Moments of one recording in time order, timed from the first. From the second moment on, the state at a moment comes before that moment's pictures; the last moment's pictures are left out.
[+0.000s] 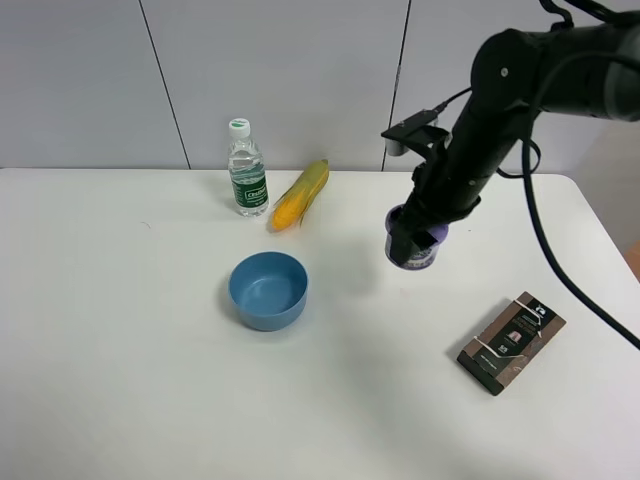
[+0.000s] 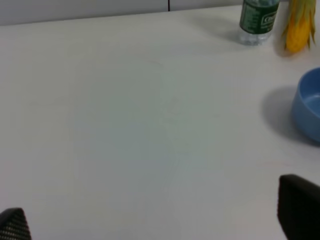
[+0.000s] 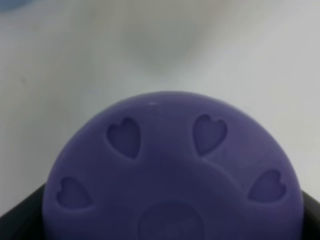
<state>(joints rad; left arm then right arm) 0.00 -0.01 -0.51 0.01 1.06 0.01 0.40 1.74 -1.26 0.14 0.97 -0.46</state>
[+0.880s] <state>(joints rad) 0.00 -0.01 -0.51 0.01 1.06 0.01 0.02 1.56 -0.71 0.04 0.46 -0.49</state>
